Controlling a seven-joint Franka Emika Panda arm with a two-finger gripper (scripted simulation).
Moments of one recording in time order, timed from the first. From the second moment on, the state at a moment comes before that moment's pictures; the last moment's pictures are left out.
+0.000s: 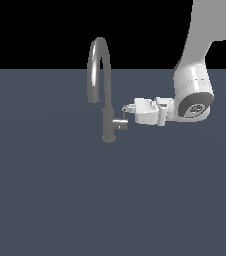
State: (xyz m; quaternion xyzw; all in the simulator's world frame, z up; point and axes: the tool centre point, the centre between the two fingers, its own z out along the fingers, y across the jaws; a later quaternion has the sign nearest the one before) arm 0.081 -0.046 0.146 -0.47 0.53 0.47 0.53
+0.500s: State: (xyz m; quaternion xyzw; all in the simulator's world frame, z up) arm 0.060 -0.044 0.147 -0.47 0.53 0.46 0.53
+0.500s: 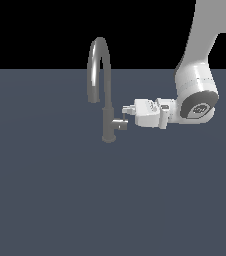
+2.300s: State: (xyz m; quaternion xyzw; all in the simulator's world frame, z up) arm 0.015 -0.038 0.090 -0.48 0.51 0.46 0.54
